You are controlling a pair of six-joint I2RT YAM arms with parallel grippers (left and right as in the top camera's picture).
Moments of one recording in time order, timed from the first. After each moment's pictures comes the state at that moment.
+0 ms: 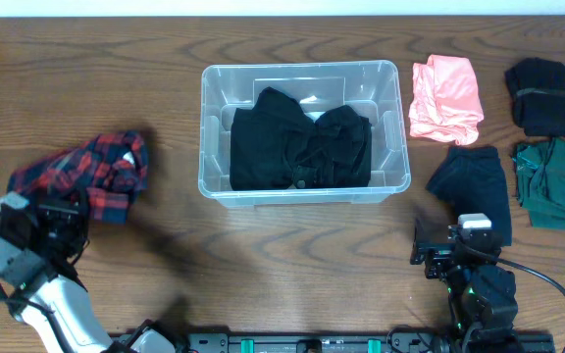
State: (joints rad) left arm 0.86 1.13 0.56 -0.16 0.75 -0.74; right arm 0.16 0.02 0.14 -0.51 0.12 0.04
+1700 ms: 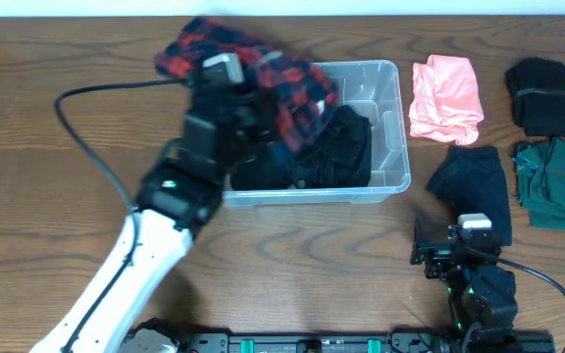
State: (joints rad) left arm -0.51 1.31 1.10 -0.20 -0.07 -0.77; right arm 0.16 0.02 0.14 -0.51 0.12 0.04
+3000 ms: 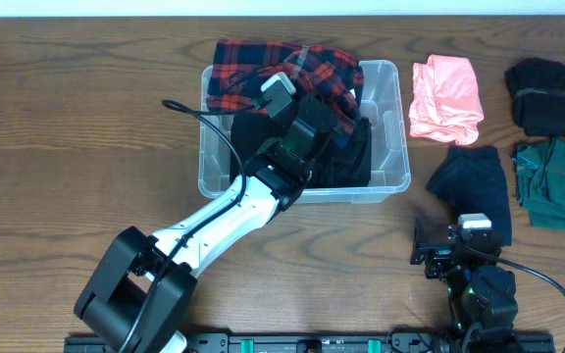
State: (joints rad) left arm -0.70 1.72 1.10 0.16 -0.44 -1.14; right arm 0.16 0.02 0.14 -0.51 0.12 0.04
